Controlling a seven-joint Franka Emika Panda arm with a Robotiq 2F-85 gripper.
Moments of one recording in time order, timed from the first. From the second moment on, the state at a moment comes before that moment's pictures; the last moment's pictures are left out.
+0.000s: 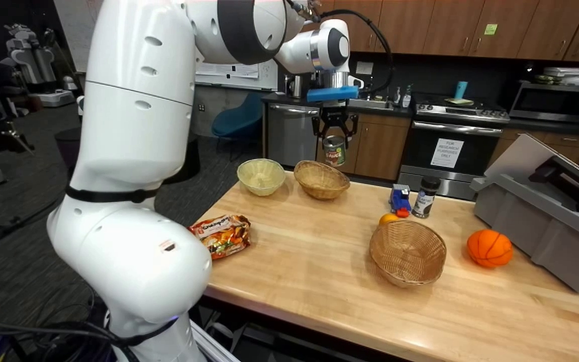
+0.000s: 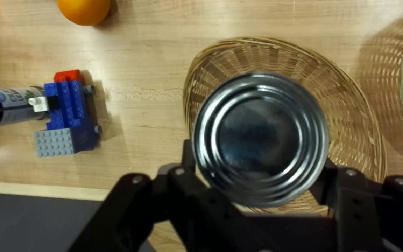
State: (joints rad) arm 0.02 0.35 0.02 -1.51 -0.20 1.75 -0.15
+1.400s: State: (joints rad) arm 0.03 0.58 0.05 -1.42 -0.13 1.77 -0.17
